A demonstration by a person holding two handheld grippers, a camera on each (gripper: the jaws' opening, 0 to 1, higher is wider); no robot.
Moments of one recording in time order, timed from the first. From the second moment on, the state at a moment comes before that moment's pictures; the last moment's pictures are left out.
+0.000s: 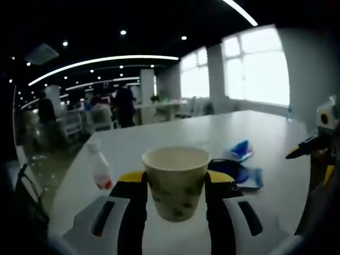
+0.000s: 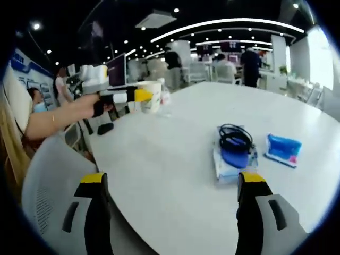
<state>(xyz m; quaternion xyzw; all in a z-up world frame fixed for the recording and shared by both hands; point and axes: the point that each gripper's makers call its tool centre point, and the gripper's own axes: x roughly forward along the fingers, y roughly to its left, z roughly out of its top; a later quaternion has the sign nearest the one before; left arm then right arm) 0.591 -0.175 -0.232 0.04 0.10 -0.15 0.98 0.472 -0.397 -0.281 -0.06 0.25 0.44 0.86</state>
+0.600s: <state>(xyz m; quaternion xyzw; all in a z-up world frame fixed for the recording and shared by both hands) 0.656 -0.142 -0.250 0.02 0.10 -0.11 0.99 0.486 -0.405 -0.297 -0.06 0.29 0.43 0.86</state>
